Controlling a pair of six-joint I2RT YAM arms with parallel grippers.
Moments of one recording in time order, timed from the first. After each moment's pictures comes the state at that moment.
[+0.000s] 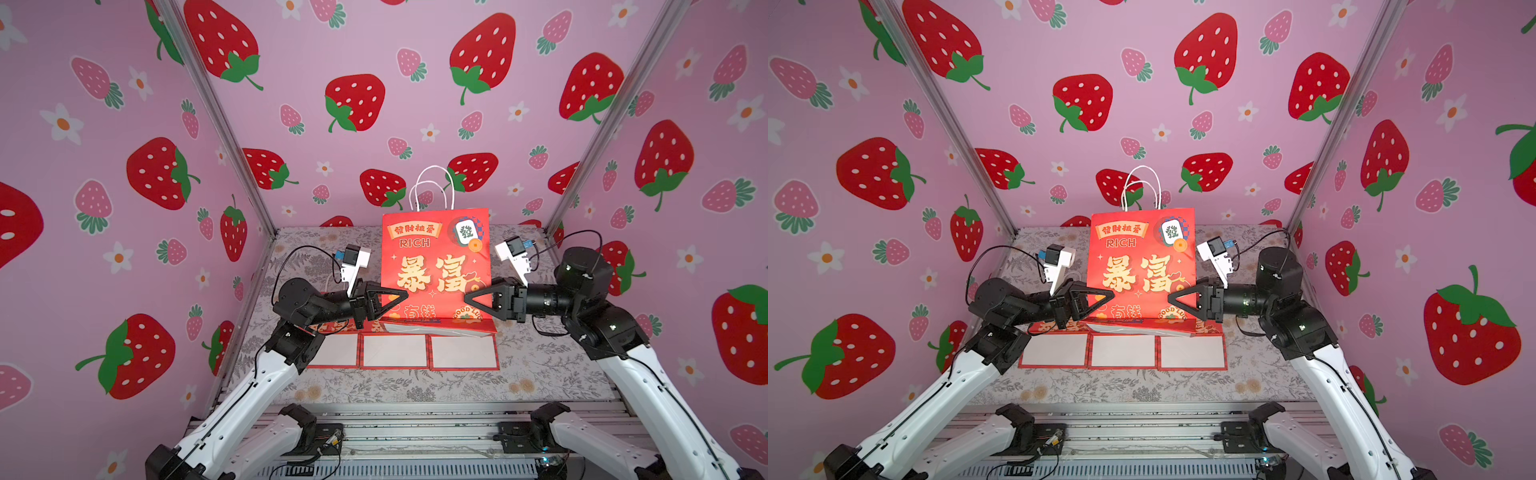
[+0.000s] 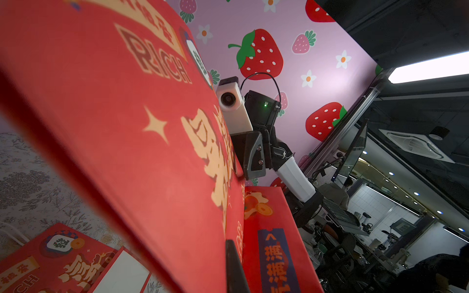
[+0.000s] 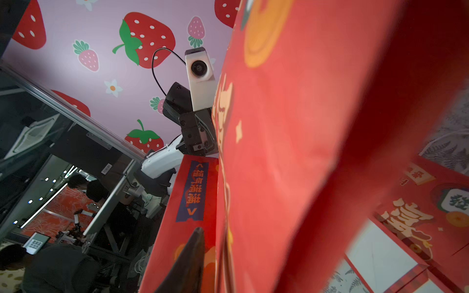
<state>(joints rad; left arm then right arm) -0.46 0.94 0.83 0.41 0.99 -0.78 0.44 0.96 1.21 -0.48 -1.01 0.56</state>
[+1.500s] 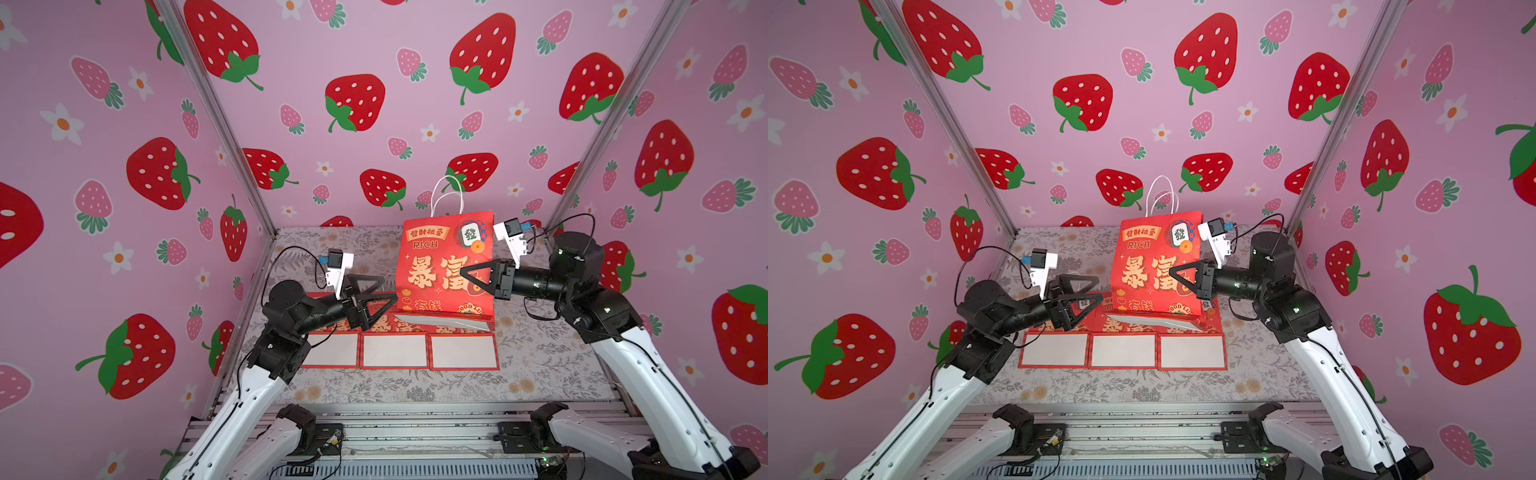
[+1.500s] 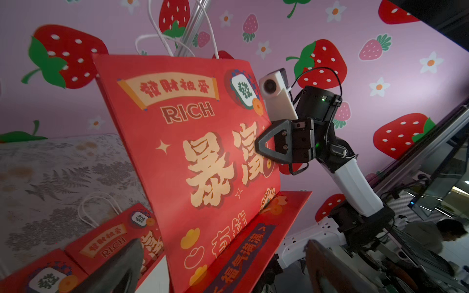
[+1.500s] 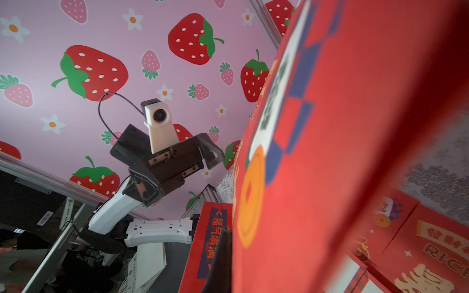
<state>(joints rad) -0.34 0.78 0.84 0.06 0.79 -0.57 0.44 1.05 1.34 -0.55 -0.72 0.52</state>
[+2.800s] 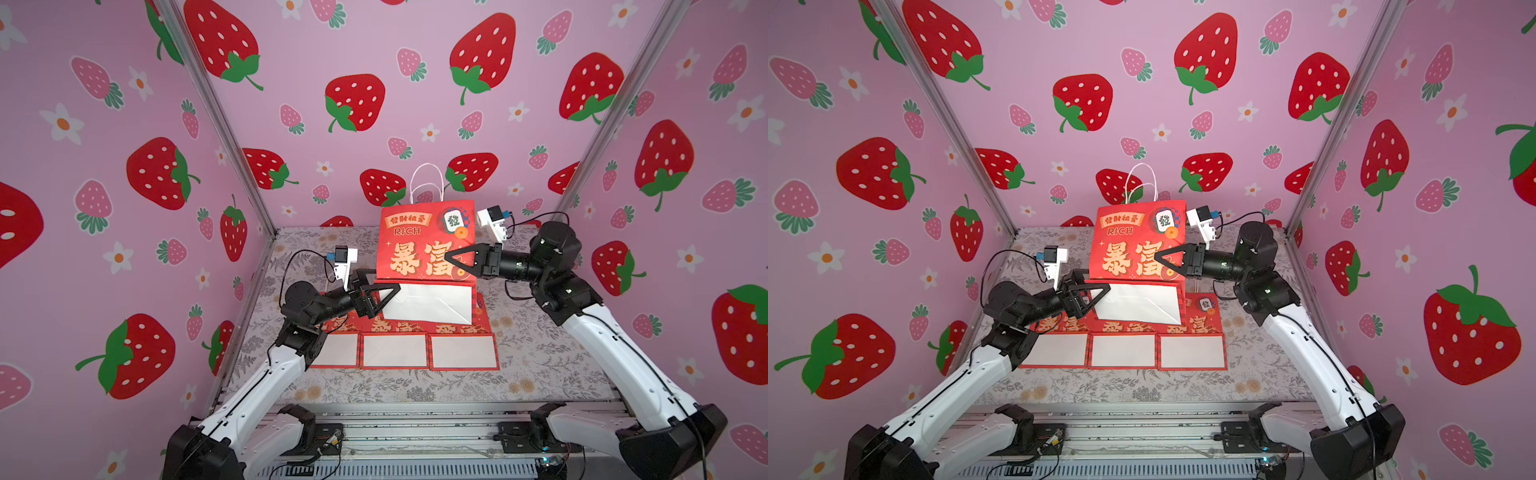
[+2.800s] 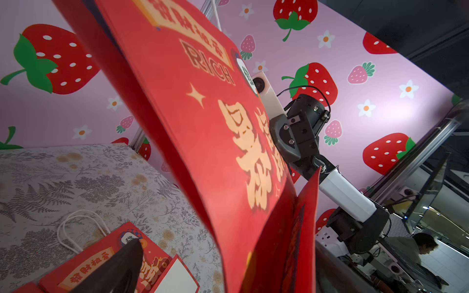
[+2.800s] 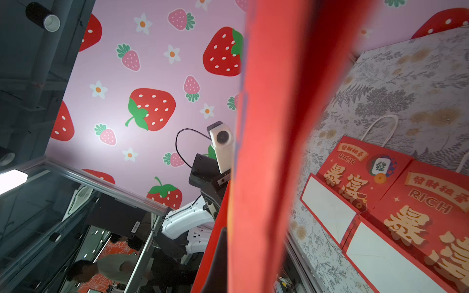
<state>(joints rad) -0.35 1.02 0.68 0.63 0.85 -0.78 0.46 1.20 1.25 -0.06 -0.96 0.98</state>
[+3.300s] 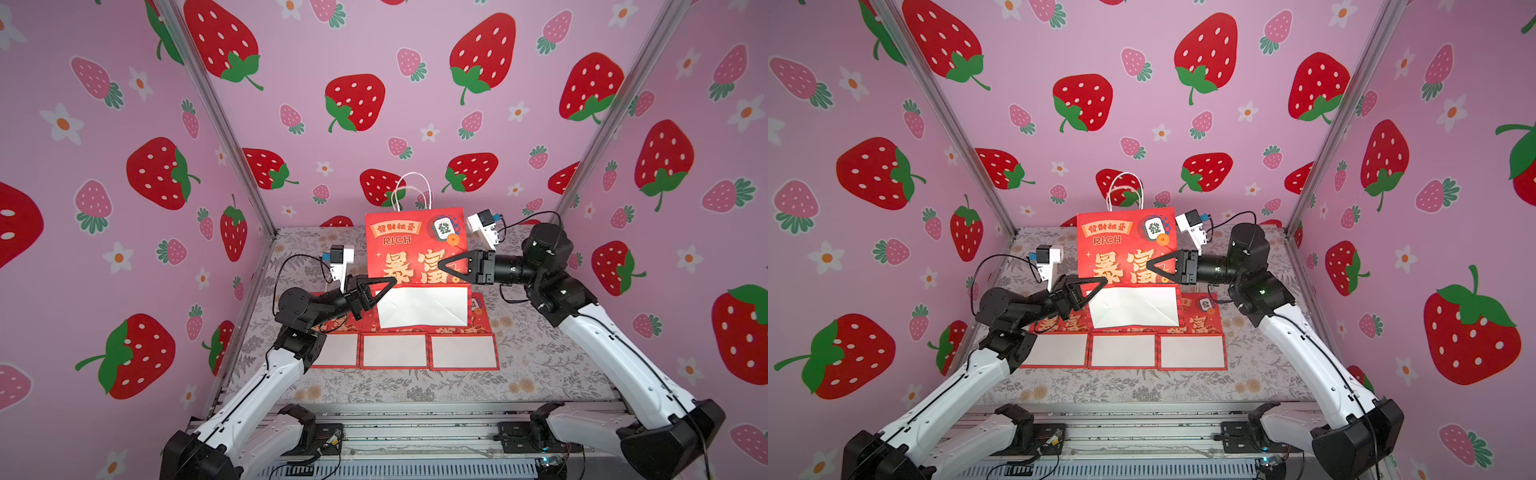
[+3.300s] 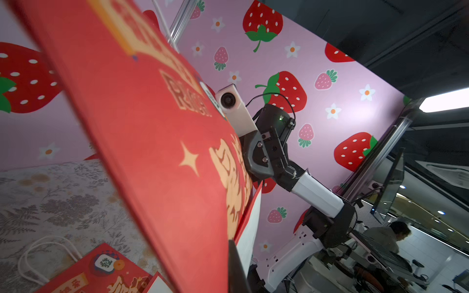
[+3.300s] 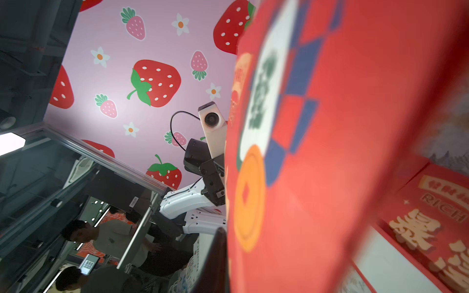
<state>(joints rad) -0.37 0.99 0.68 0.71 0.88 -0.85 0.51 1.20 1.26 -0.10 -0.97 0.85</state>
